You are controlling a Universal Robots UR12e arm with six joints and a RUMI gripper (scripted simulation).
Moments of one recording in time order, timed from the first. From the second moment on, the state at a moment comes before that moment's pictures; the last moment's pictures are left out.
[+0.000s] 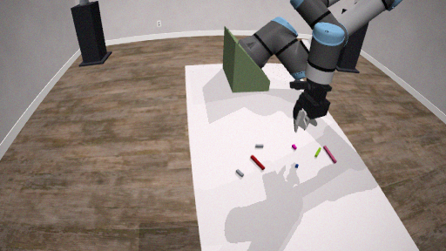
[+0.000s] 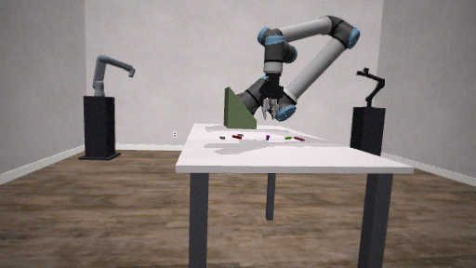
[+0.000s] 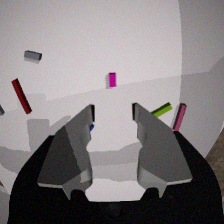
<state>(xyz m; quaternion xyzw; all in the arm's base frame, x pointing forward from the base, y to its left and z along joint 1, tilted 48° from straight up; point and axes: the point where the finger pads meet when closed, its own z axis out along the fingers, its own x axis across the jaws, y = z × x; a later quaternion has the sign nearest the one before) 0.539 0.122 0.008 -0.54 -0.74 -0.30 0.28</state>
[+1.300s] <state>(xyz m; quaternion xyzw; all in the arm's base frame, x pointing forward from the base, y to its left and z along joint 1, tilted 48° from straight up) 0.583 0.055 -0.084 -0.48 -0.78 -0.32 0.25</state>
